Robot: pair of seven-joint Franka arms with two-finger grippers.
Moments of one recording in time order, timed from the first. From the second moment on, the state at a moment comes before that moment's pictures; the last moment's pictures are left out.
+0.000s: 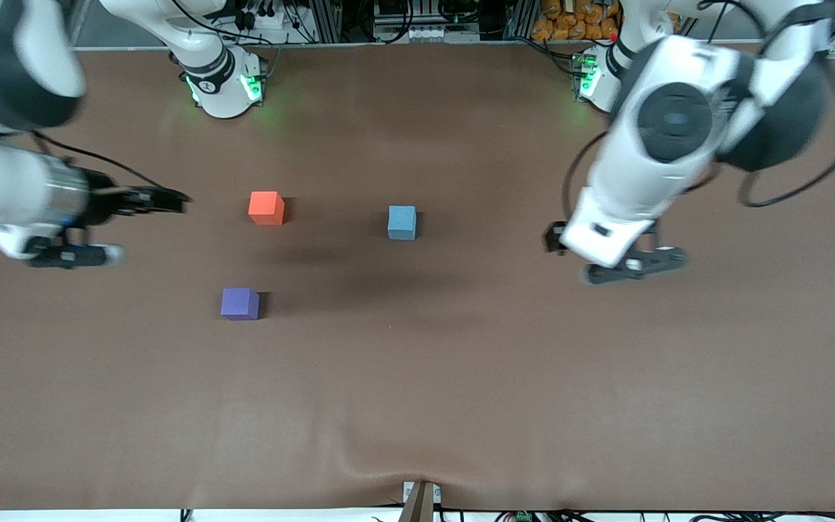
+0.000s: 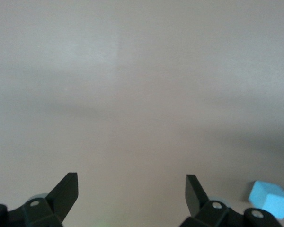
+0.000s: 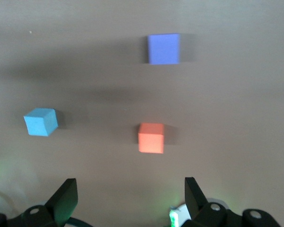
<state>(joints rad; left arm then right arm) -0.29 0.34 -0.13 -1.32 0.09 1.54 -0.55 0.16 0.21 0.03 -1.54 0.19 1.46 0.20</state>
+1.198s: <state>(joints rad) 0.01 0.11 -0.16 -1.60 0.04 1.54 -0.01 0.72 0.54 0.03 -1.69 0.21 2.10 0.64</state>
